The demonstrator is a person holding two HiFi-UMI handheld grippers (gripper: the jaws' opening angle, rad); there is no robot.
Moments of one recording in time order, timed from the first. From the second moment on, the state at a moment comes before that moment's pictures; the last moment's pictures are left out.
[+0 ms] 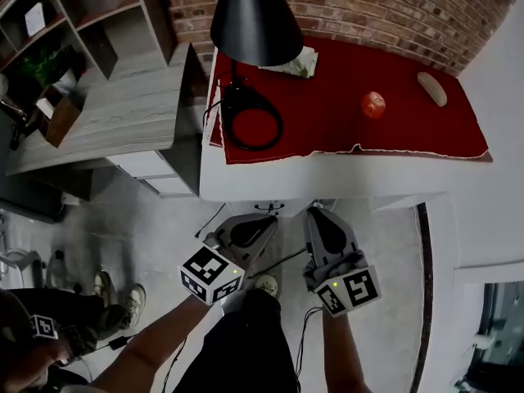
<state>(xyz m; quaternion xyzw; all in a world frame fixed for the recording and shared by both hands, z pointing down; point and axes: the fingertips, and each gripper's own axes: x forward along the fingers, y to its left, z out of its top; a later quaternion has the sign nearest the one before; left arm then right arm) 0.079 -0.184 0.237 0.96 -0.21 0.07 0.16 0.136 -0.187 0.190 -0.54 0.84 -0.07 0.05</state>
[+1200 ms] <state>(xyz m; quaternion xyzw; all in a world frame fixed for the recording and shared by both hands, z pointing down) 0.092 -0.188 0.505 0.97 -0.20 0.05 0.13 0.155 -0.169 0.447 -0.51 0.86 -0.07 0.08</state>
